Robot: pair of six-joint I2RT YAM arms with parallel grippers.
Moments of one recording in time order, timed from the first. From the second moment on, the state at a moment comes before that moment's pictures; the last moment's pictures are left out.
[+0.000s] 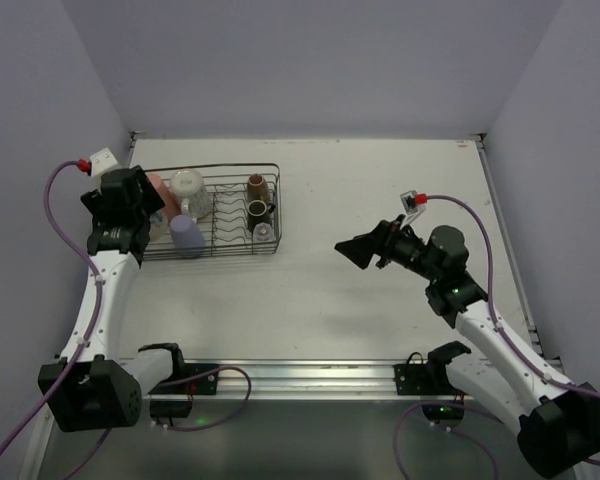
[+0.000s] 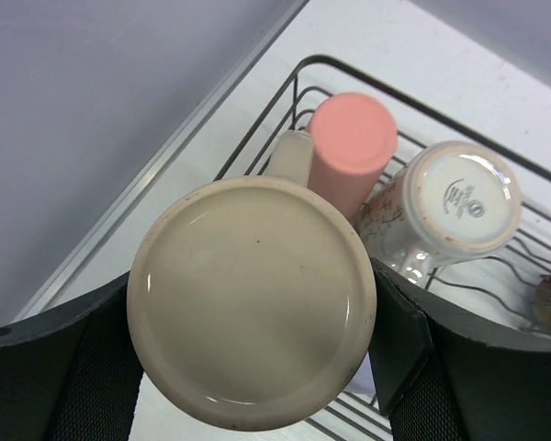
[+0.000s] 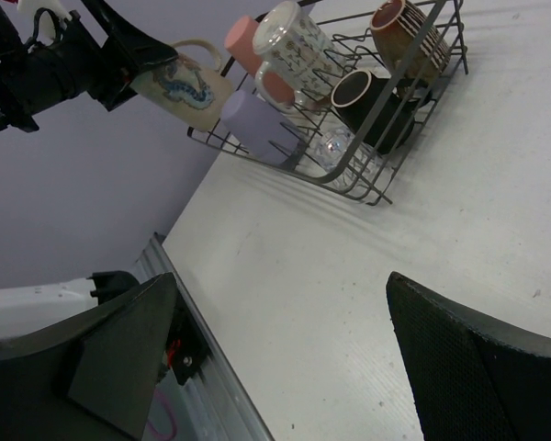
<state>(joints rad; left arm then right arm) 0.09 1.10 0.97 -0.38 -0.45 -0.33 0.38 0.84 0.52 0.22 -0.54 0.69</state>
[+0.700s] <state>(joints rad) 0.09 0.99 1.05 -0.35 -0.06 -0.46 0.54 1.12 0.62 0.55 -0.50 0.94</state>
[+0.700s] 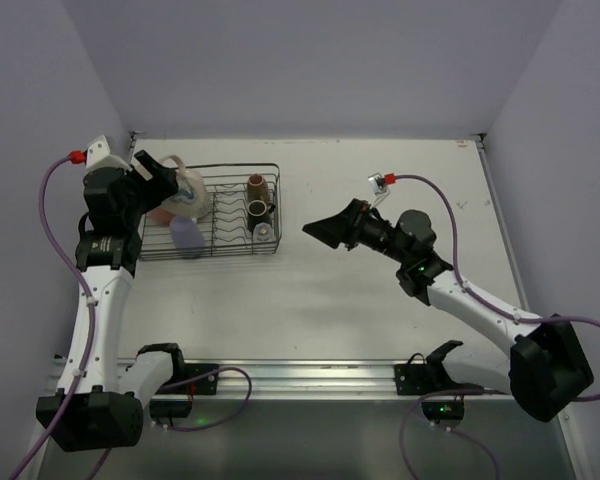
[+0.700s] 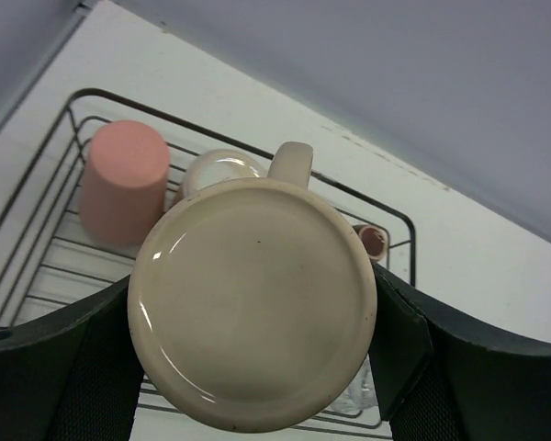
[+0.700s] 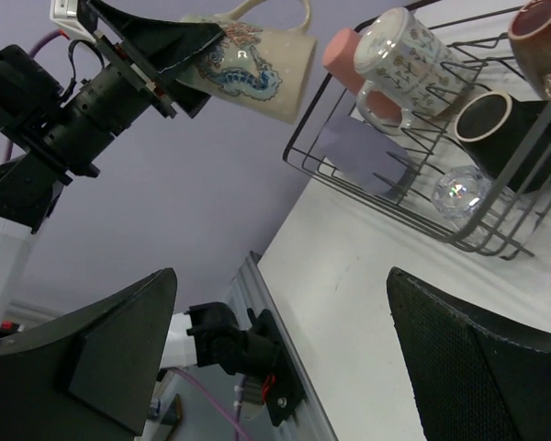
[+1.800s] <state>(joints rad) -0.17 0.88 0.67 0.25 0.47 -0.94 0.75 1.60 0.90 0.96 -0.39 1.14</state>
